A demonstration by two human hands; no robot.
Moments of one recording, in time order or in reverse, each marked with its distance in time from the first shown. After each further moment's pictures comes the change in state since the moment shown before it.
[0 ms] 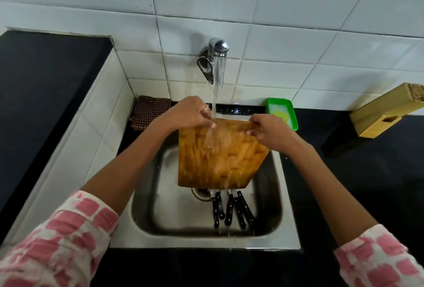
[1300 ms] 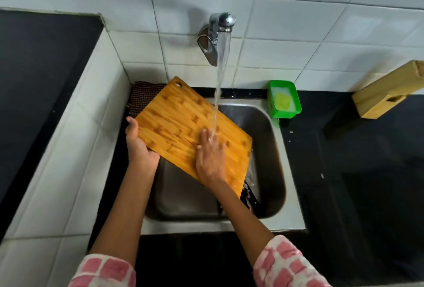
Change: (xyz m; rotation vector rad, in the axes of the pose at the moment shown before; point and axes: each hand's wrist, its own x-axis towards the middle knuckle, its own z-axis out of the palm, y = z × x) left_hand -0.069 -0.097 0.077 -1.812 0.814 -0.409; right_hand -0.016 -0.112 0.181 0.382 0.096 0.205
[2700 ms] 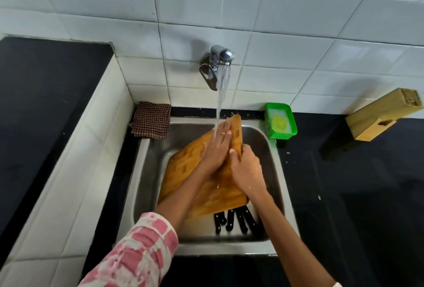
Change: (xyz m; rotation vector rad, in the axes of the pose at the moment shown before) left_hand -0.018 -0.085 0.105 1.359 -0.522 0.206; right_hand -0.012 -0.018 -0.128 0.287 0.073 0.323
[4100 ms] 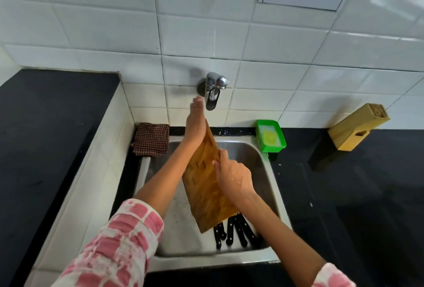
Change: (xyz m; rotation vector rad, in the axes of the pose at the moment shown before) left_hand 0.014 0.063 -0.083 -0.307 0.279 0.105; right_hand -0.020 -0.040 0.004 -0.610 -0.019 -0.268
